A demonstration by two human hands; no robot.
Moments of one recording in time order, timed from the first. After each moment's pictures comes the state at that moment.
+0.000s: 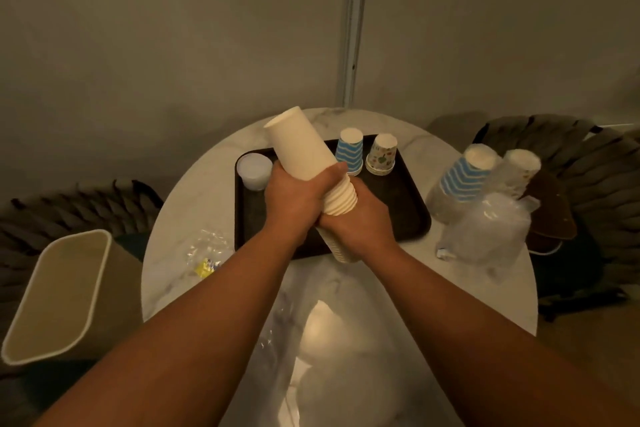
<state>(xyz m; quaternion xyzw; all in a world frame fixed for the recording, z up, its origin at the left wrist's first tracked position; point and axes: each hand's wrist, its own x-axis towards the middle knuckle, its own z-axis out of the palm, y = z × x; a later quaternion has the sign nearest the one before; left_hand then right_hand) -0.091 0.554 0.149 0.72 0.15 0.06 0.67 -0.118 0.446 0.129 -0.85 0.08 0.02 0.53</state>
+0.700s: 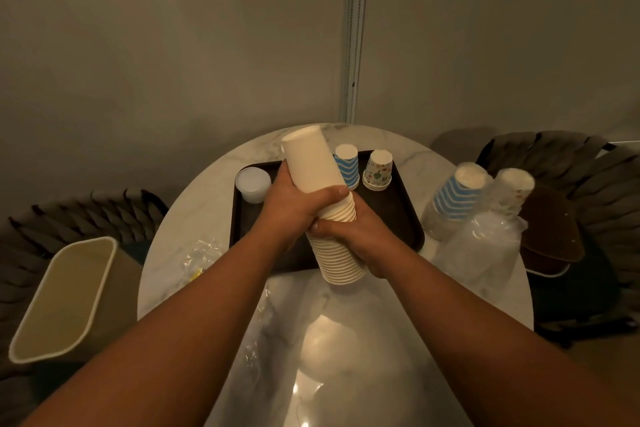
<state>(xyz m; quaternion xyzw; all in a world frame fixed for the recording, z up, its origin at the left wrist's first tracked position) -0.091 0.539 0.171 0.75 0.07 -0.01 0.66 -0.099 0.409 0.126 -0.73 0.01 0.17 0.66</state>
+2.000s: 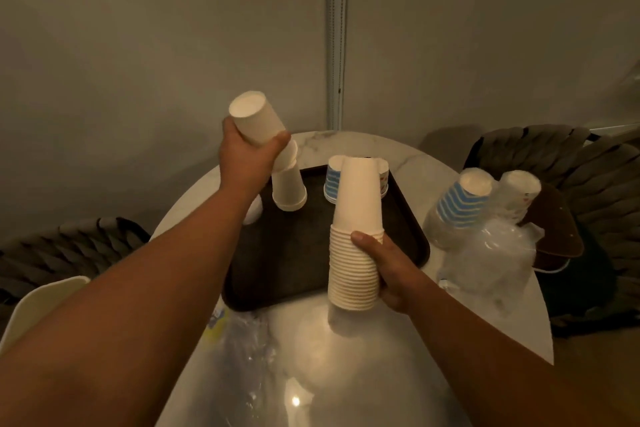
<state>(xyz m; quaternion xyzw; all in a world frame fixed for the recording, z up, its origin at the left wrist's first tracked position) 0.028 0.592 0.173 0.82 0.11 0.16 0.54 -0.095 0.387 0.083 -0.53 0.18 0.20 0.80</state>
